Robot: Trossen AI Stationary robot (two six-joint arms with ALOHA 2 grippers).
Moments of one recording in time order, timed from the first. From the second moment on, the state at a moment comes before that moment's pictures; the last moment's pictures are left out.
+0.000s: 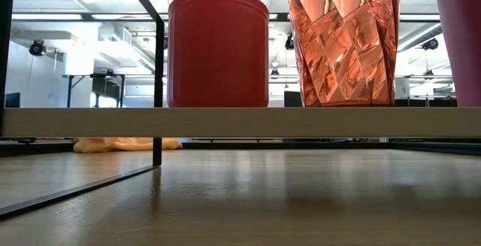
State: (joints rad) left arm -0.14 1.02 1.82 -1.13 -0.29 -0.25; right arm -0.03 0.59 1.14 -0.87 0.04 0.28
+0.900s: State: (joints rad) left arm -0.14 0.29 0.48 0.13 -0.05 -0.29; right arm -0.03 0.08 0.59 -0.35 -0.16 0.22
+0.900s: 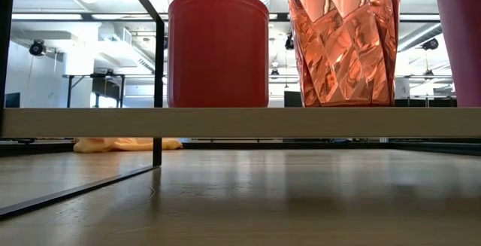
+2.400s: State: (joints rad) left arm -0.14 0.03 0.01 0.44 0.00 -0.39; right arm -0.03 0.00 0.15 0.27 -0.15 0.30
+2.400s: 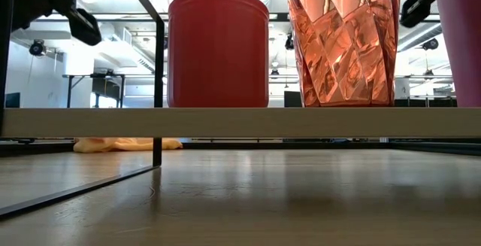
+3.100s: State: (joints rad) left arm -0.14 0.03 0.01 0.29 0.02 -0.48; right arm -0.03 0.00 0.01 0.34 -0.16 0.45
